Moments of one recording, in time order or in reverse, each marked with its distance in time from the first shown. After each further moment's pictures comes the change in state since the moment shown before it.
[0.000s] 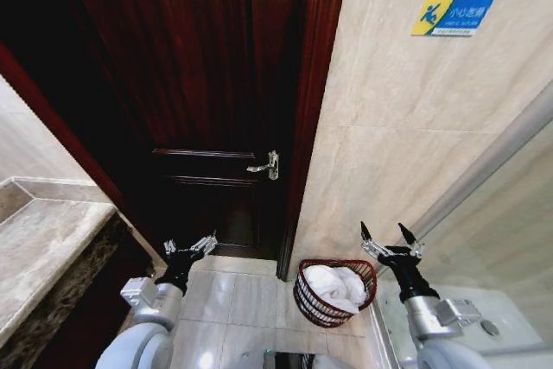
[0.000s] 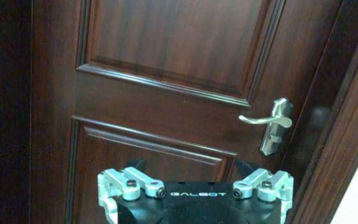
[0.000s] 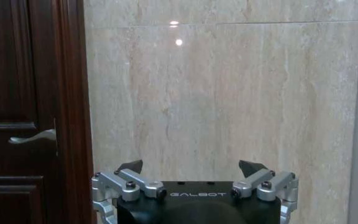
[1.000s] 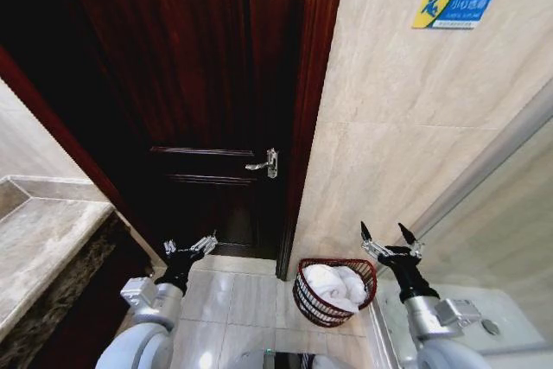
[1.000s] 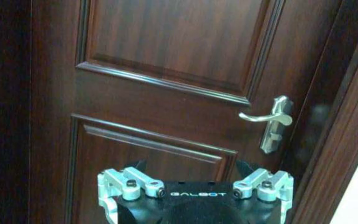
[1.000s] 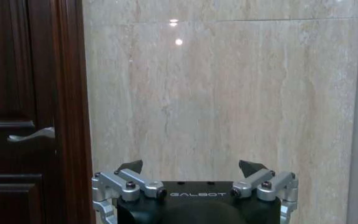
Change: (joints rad) left arm 0.000 0.000 0.000 0.000 0.000 0.000 0.000; right arm 0.000 0.000 0.000 0.000 0.000 0.000 0.000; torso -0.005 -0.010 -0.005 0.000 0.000
